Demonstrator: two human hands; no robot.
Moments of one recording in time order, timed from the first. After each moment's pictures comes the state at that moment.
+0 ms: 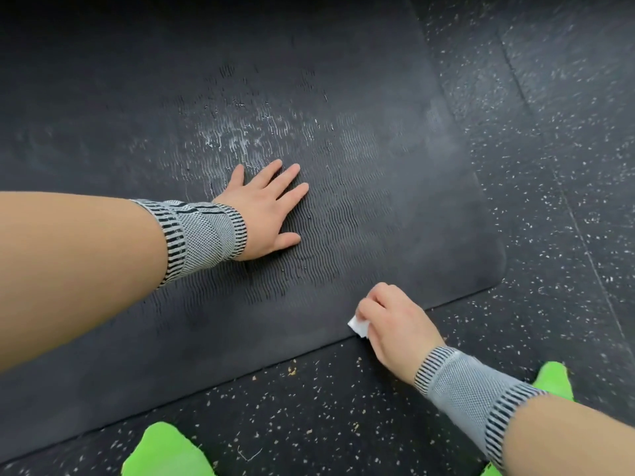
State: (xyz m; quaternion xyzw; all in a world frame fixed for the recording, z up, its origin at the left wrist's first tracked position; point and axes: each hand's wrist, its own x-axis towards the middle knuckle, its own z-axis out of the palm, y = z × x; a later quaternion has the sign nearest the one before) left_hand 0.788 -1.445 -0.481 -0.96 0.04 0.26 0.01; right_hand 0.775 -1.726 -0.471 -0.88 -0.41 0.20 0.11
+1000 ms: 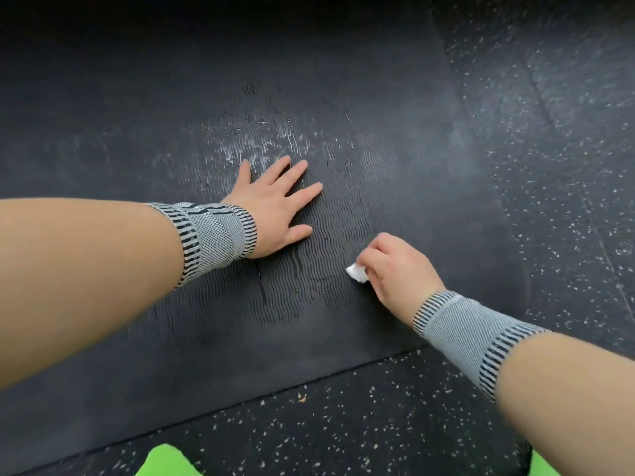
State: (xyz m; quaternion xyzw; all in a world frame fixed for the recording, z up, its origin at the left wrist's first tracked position) left_hand 0.802 -1.425 -0.482 -0.97 -0.01 0.23 -0.01; right_hand 0.851 -1.662 -0.473 -0.87 -0.46 0.14 0.11
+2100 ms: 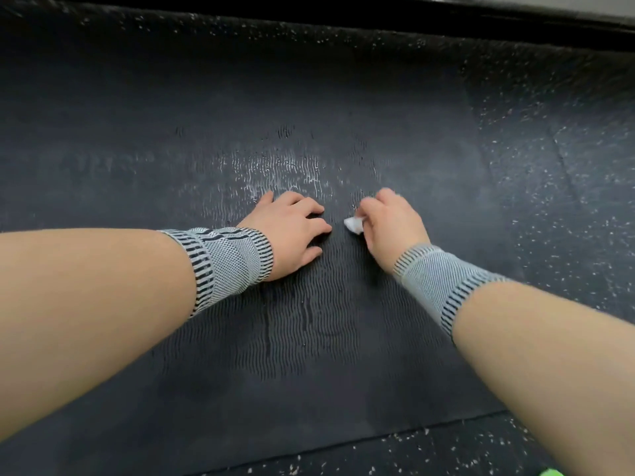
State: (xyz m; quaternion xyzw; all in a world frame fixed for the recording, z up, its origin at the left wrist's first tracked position) left_hand 0.822 -1.407 -0.477 -0.98 -0.03 0.18 -0.08; right_hand 0.943 -1.556 -0.484 -0.90 -0.43 0.06 0.07
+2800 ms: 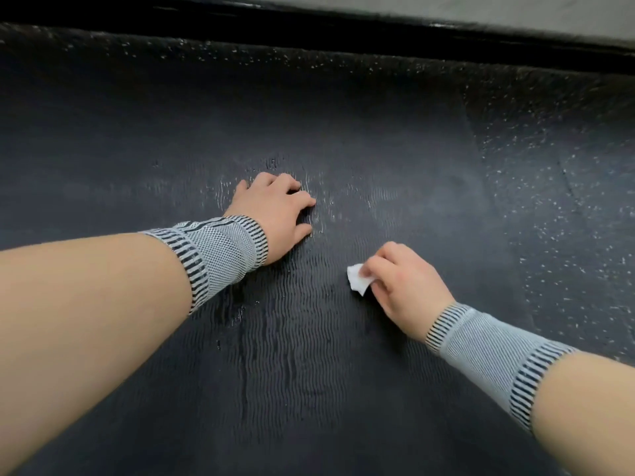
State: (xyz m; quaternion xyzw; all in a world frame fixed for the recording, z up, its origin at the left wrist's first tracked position) left_hand 0.879 -1.371 -0.478 -0.97 -0.18 0.15 -0.11; right_hand 0.958 -1.592 -0.482 -0.82 -0.55 0.08 0.13
